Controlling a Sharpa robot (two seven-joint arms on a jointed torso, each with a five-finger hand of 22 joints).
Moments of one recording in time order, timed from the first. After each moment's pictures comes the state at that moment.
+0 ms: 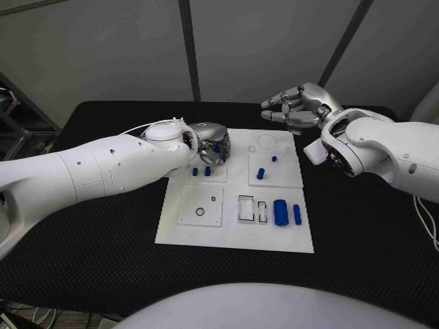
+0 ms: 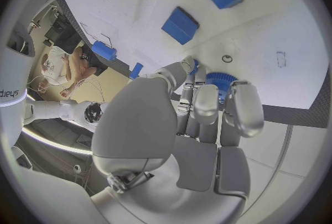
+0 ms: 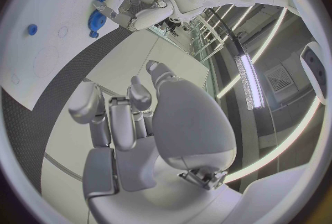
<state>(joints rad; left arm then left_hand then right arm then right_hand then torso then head) 1.22 -0.51 -0.12 1.16 -1.45 -0.13 -0.03 1.44 -0.18 0.54 -0.03 0.05 1.03 0.12 0.19 0.19 1.11 0.06 0.32 0.12 1.45 -0.02 1.21 0.96 0.09 1.45 0.07 1.23 1.31 1.31 -0.78 -0.10 1.48 -0.63 -0.42 0.13 1.39 -0.09 0.13 0.16 0.41 0.93 0.15 0.14 0.07 1.29 0.06 1.14 1.10 1.47 -0.01 1.43 1.30 0.09 1.27 0.10 1.32 1.10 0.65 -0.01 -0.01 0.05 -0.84</state>
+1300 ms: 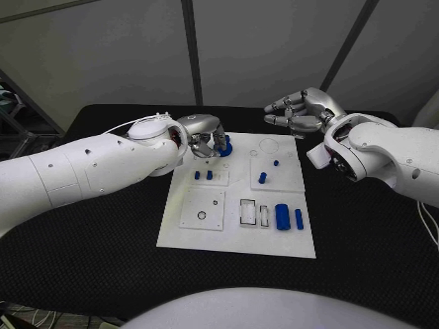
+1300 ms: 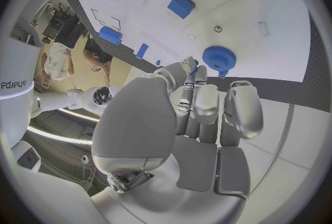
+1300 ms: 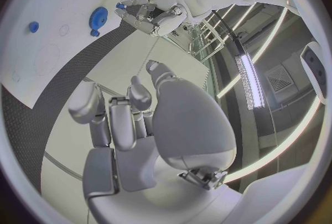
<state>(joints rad) 1.22 -0.63 -0.04 1.29 -1.46 -0.18 -0.01 1.43 -0.17 0.57 -0.05 0.05 1.08 0.12 0.18 0.18 1.16 0.06 0.30 0.11 1.45 -0.02 1.21 0.94 0.09 1.45 0.07 1.24 1.31 1.31 -0.78 -0.10 1.47 -0.63 -0.42 0.13 1.39 -0.09 0.13 0.16 0.41 0.93 0.15 0.14 0.07 1.29 0.06 1.14 1.10 1.47 -0.01 1.43 1.29 0.09 1.27 0.10 1.32 1.10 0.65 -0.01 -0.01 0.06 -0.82</state>
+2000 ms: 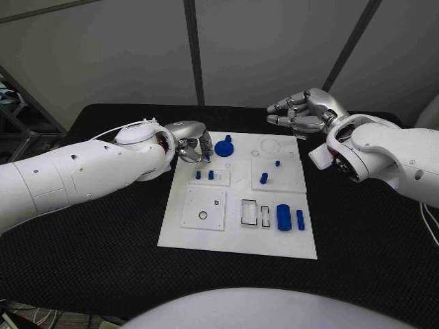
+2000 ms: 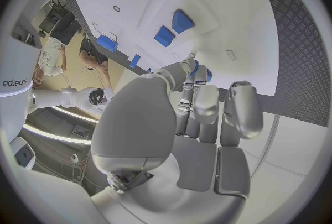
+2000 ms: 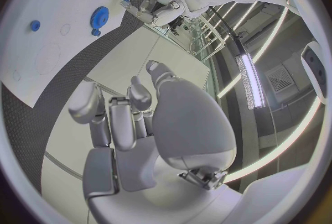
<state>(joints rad) 1.19 -0.70 -0.03 1.30 -1.44 -0.16 -0.03 1.42 -0.17 0.58 -0.06 0.05 1.09 0.13 0.18 0.18 1.16 0.06 0.30 0.11 1.45 -0.02 1.21 0.94 0.09 1.45 0.07 1.24 1.31 1.31 -0.78 -0.10 1.47 -0.63 -0.42 0.13 1.39 -0.09 0.13 0.16 0.41 0.93 0.15 0.14 0.07 1.29 0.06 1.14 1.10 1.47 -0.01 1.43 1.30 0.09 1.27 0.10 1.32 1.10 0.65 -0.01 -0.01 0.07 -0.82</state>
